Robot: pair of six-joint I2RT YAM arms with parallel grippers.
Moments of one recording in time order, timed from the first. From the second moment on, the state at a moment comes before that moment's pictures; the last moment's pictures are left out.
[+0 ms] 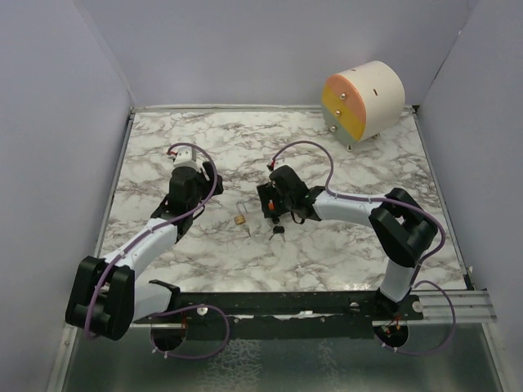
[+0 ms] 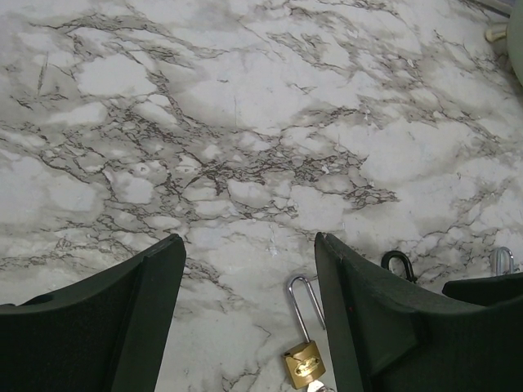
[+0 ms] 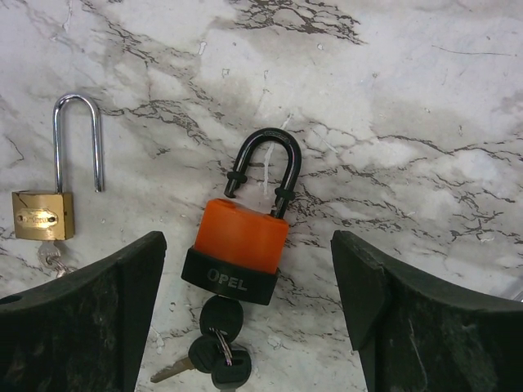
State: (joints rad) left arm -0.31 1.19 0.58 0.21 -0.14 -0.47; right arm 0.81 1.81 1.07 -0.06 0.19 0.34
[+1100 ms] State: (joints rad) left arm -0.31 1.22 0.58 0.25 -0.11 -0.50; right arm 0.85 1.86 1.09 -0.10 0.27 0.35
